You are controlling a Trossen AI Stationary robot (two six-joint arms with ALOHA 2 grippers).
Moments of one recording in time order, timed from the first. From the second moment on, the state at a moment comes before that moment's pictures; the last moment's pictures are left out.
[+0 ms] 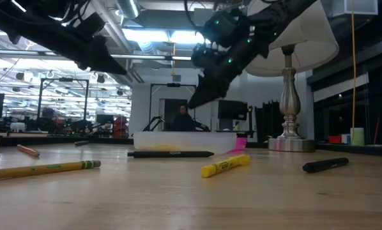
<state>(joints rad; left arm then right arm) 0.13 0.76 0.32 0.15 -0.56 -0.02 -0.26 1.81 1.18 -0.13 -0.05 -0.03</state>
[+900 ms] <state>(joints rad) 0.53 1.00 0.61 -0.52 -0.55 -0.50 -0.32 1.79 1.04 0.44 -0.16 -0.24</state>
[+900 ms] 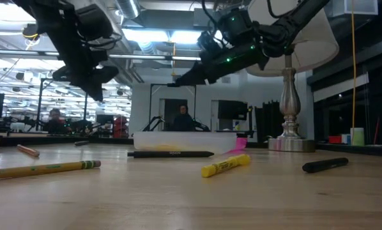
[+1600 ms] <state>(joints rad) 0.72 1.06 0.61 -0.60 -0.43 -0.54 -0.32 1.79 1.04 0.49 -0.16 -0.29</state>
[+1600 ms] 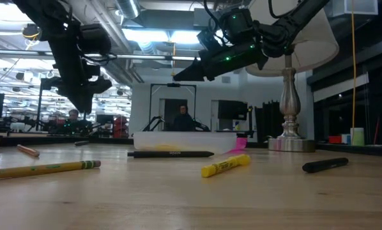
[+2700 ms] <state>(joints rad) 0.93 1.37 0.61 -0.36 -0.28 -0.61 -0.32 1.79 1.11 0.55 -0.29 -0.33</state>
